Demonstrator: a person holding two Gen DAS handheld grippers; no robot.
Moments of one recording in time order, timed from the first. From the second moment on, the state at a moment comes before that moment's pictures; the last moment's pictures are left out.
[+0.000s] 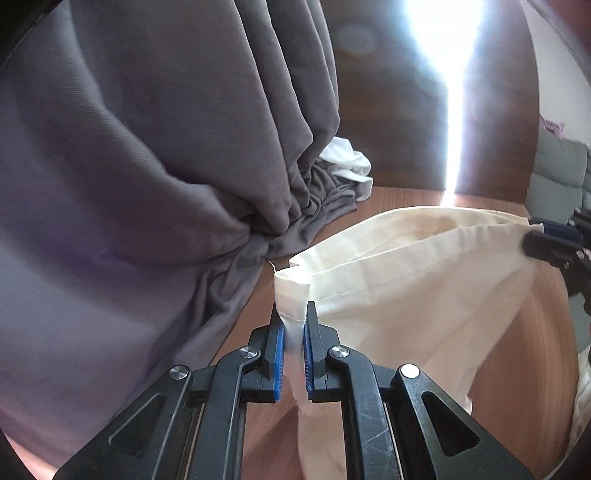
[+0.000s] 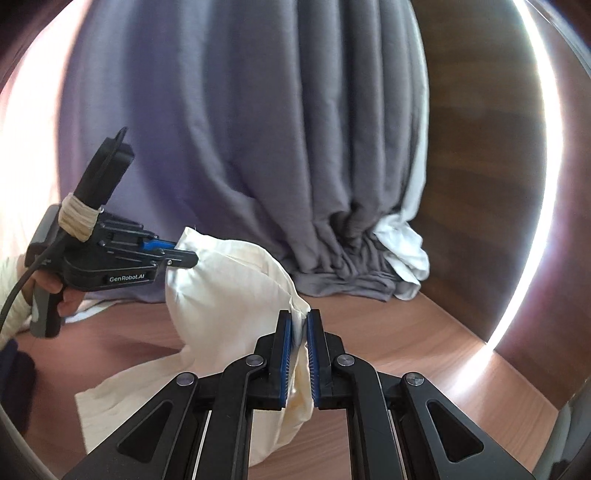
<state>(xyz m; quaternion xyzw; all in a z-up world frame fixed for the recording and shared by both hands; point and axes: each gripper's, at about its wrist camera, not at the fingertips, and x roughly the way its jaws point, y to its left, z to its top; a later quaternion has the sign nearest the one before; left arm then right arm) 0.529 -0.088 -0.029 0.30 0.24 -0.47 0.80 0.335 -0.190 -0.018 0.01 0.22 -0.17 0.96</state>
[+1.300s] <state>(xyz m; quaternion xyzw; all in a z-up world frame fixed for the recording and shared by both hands) 0.437 0.054 -0.100 0.43 0.33 -0.41 0.74 0.293 -0.038 -0.082 -0.05 0.41 0.04 0.91</state>
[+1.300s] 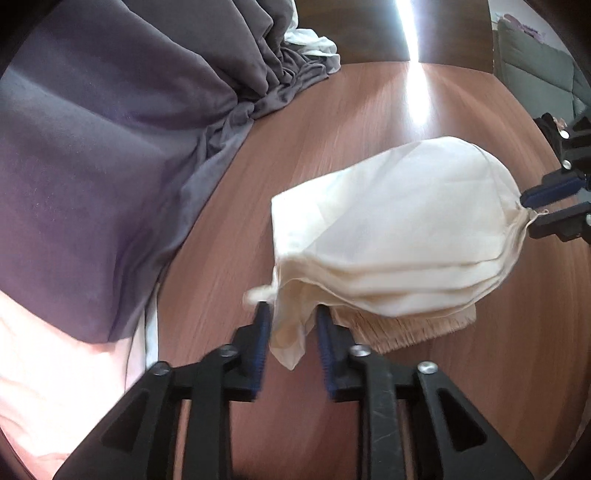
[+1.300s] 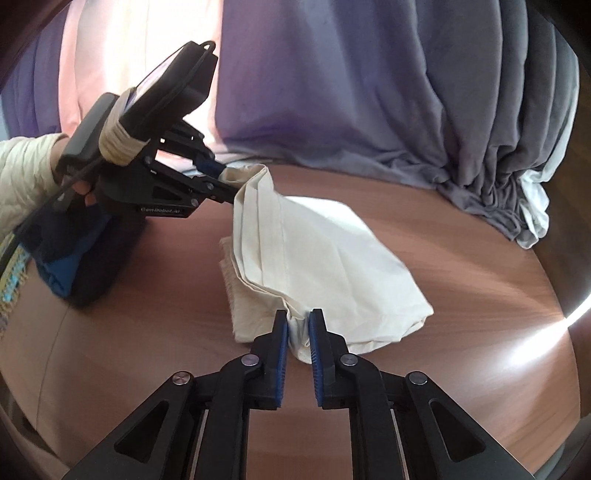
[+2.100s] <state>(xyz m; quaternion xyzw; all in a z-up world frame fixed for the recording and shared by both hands) 0.379 0.089 -0.058 0.09 0.38 -0.26 0.88 0.295 -0.111 -0.088 0.02 0.41 0.04 0.91</state>
